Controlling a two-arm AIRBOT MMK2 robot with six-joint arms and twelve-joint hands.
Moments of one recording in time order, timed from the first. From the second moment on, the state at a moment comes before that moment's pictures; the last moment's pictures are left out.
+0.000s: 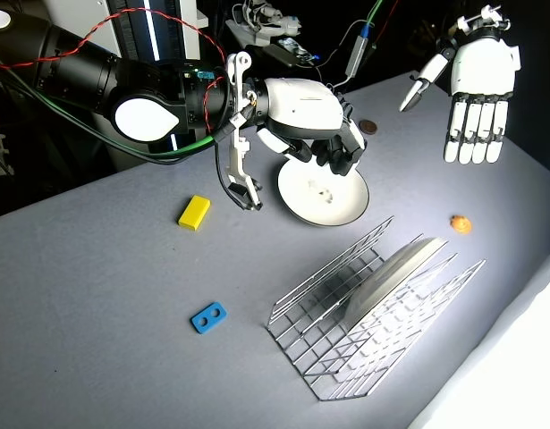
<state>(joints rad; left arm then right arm) 0.85 -0.63 1.25 1.01 -0.77 0.14 -0.39 -1.15 0.86 -0.20 0.53 -1.20</state>
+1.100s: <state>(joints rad) 0.95 -0.69 1.08 1.14 -0.80 0.15 -0.42 -1.08 0.84 -0.20 0.52 -1.20</state>
